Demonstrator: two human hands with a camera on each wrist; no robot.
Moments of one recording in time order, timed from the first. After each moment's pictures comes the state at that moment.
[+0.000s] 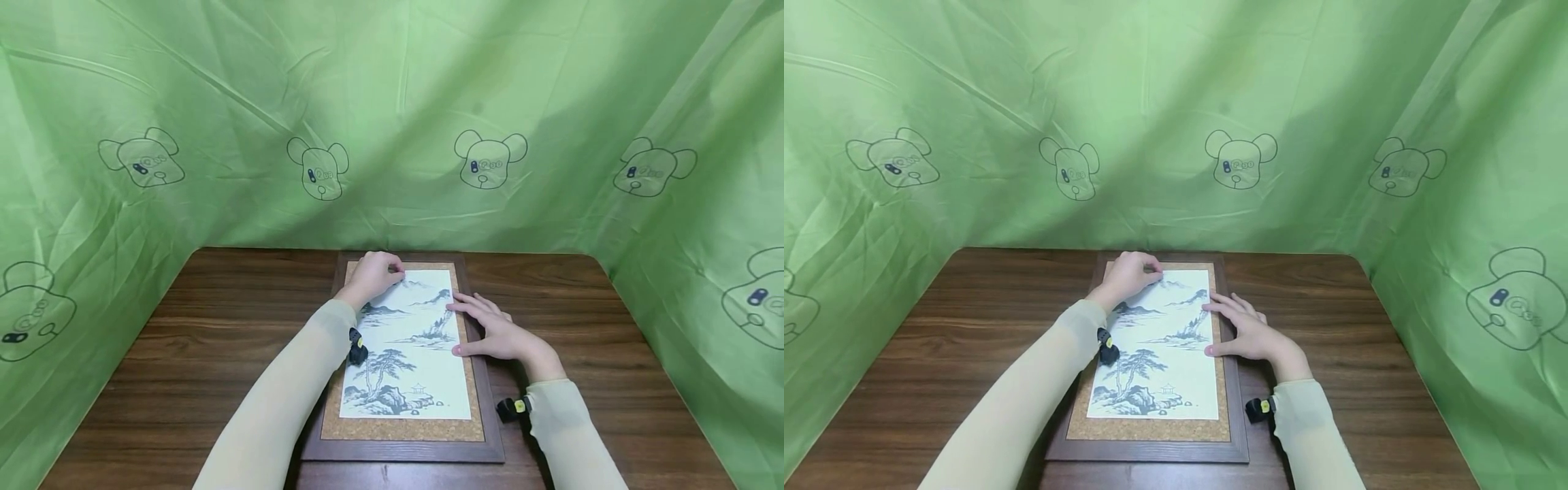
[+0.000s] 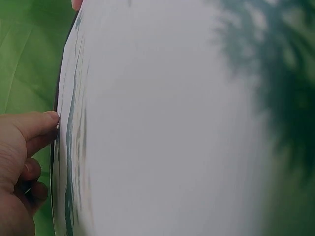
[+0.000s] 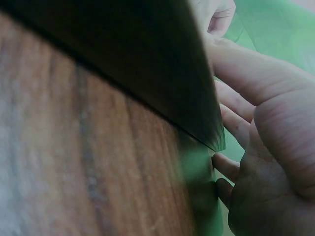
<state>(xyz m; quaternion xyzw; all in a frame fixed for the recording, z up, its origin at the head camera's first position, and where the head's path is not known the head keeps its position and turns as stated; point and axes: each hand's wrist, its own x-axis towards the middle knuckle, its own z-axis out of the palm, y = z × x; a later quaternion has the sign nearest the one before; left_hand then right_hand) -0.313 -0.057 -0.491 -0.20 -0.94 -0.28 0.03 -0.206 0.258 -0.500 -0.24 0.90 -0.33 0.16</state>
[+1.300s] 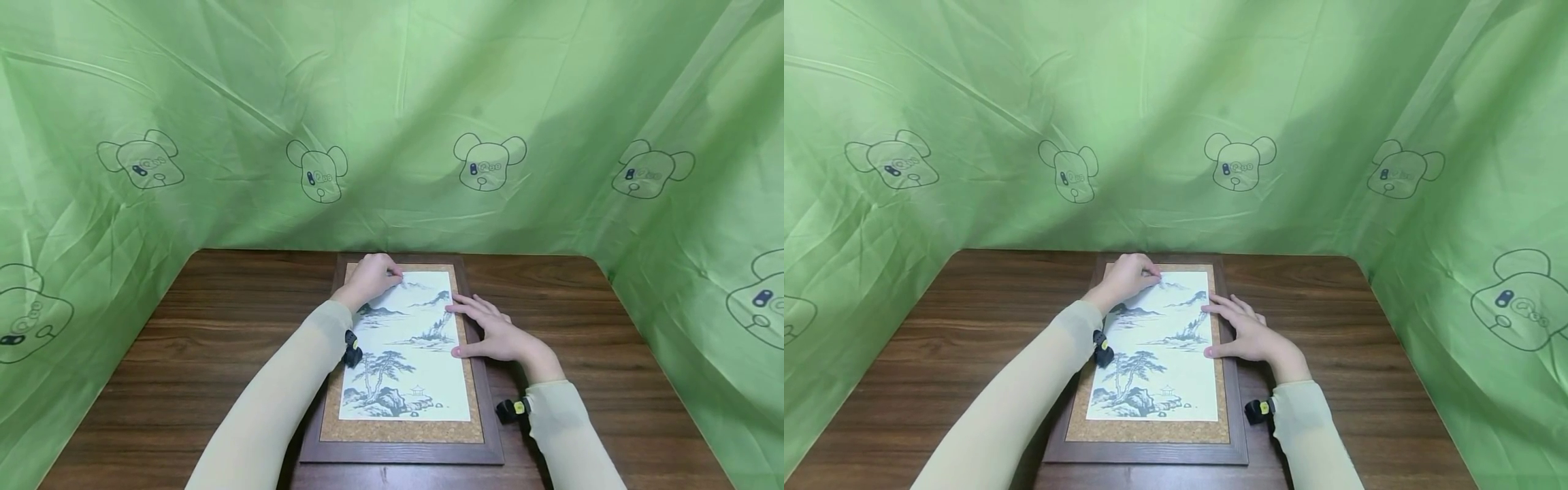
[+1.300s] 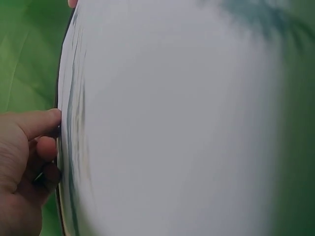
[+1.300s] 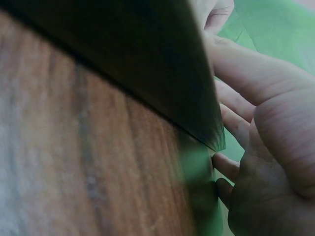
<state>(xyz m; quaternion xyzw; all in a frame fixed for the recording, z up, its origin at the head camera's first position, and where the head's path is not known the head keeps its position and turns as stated) -0.322 -0.062 -0.492 -0.22 -0.94 -0.27 0.01 -0.210 0.256 -0.503 -0.23 0.90 -0.33 0.15</state>
